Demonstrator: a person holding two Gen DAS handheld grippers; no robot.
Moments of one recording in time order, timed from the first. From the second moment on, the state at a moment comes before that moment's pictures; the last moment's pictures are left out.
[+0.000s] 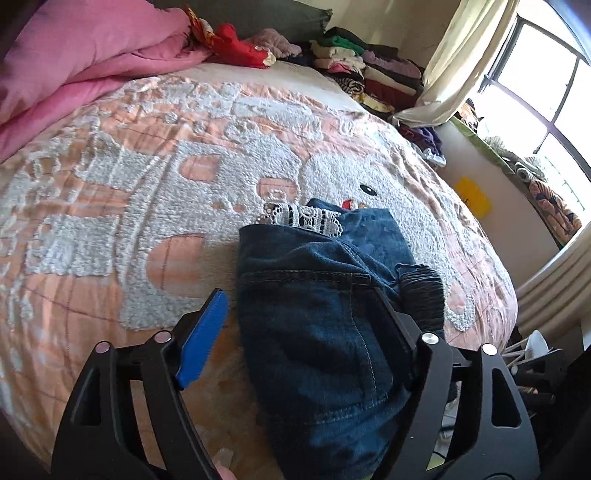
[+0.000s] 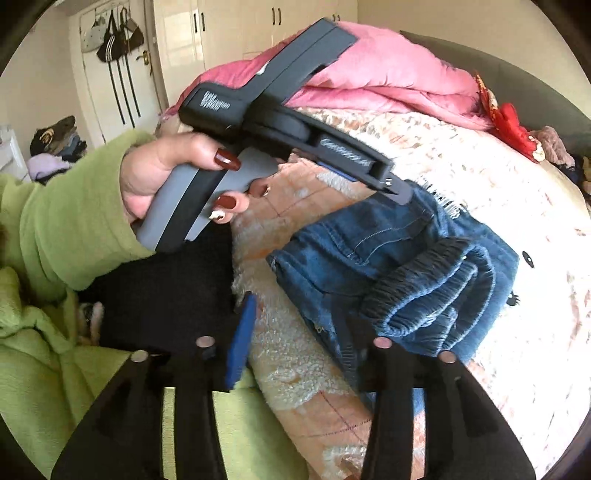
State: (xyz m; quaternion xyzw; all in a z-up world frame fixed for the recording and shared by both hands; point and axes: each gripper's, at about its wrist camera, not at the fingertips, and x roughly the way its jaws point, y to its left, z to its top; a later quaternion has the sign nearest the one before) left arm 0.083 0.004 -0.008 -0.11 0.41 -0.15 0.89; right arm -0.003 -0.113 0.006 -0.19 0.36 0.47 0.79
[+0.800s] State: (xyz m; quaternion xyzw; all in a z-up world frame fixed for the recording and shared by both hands) left arm 0.054 0.006 0.026 -0.08 0.38 -0.11 0.92; right arm 0.013 -0.179 0.056 -0.08 0.30 0.36 0.88
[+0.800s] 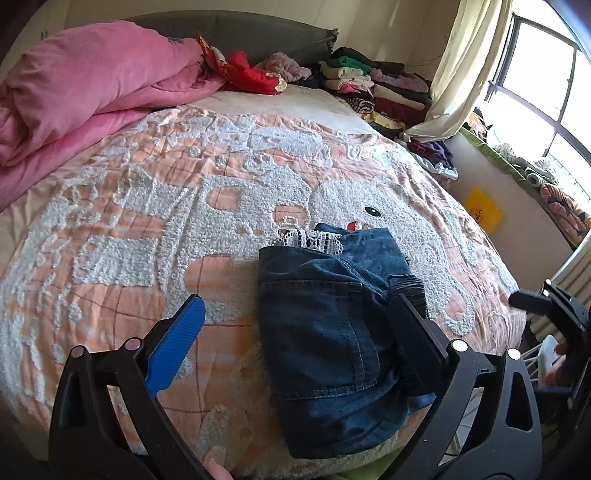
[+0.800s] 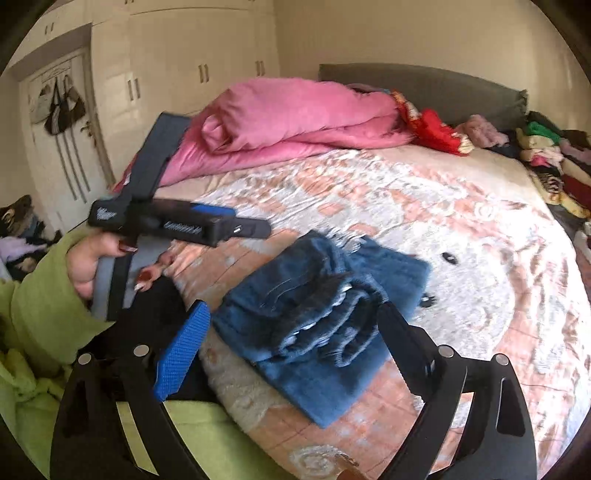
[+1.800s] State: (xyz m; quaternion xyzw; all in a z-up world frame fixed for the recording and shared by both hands) left arm 0.071 0.002 -0.016 -0.09 0.43 -0.10 0.89; right arm 0.094 -0.205 -0.012 0.02 0.43 0.23 0.88
